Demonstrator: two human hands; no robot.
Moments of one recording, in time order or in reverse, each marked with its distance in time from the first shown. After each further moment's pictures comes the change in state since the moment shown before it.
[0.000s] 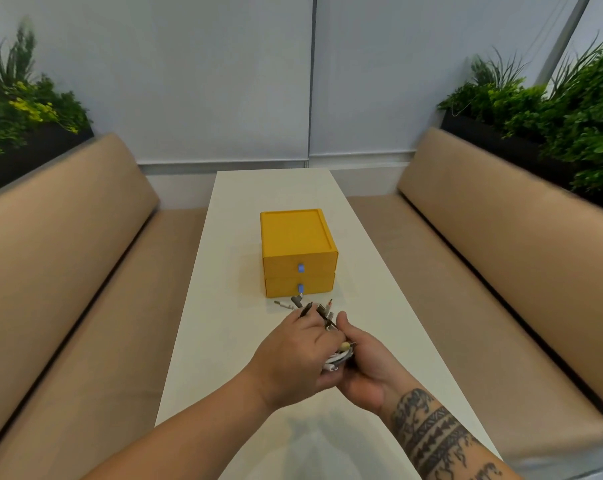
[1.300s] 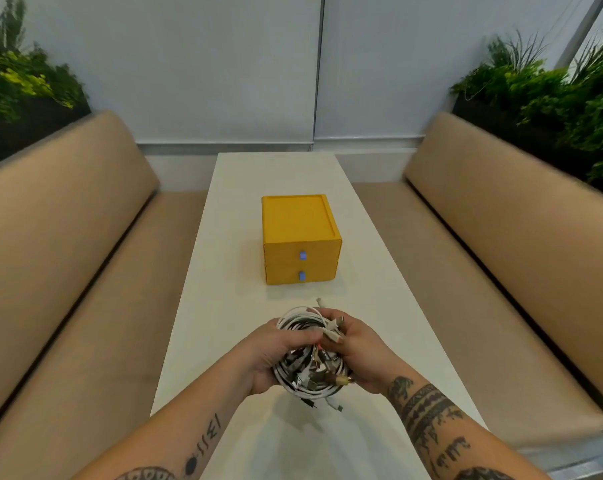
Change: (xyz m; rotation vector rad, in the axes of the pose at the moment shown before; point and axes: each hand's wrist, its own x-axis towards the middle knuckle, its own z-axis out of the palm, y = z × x) left_hand -0.012 -0.018 0.003 -1.489 -0.280 -1.517; right_hand 0.050 0.007 -0.041 -0.647 -0.120 -0.200
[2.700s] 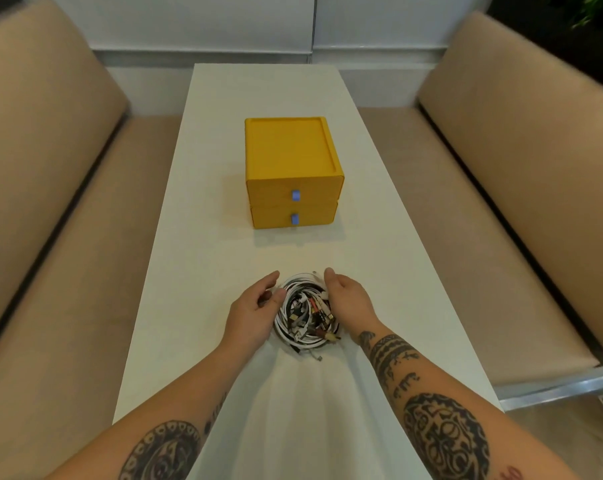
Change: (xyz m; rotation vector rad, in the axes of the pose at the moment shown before) left_hand 0.093 -0.087 -0.043 0.421 0.457 0.320; right_hand 0.081 0.075 -0.040 -0.600 0.442 0.141
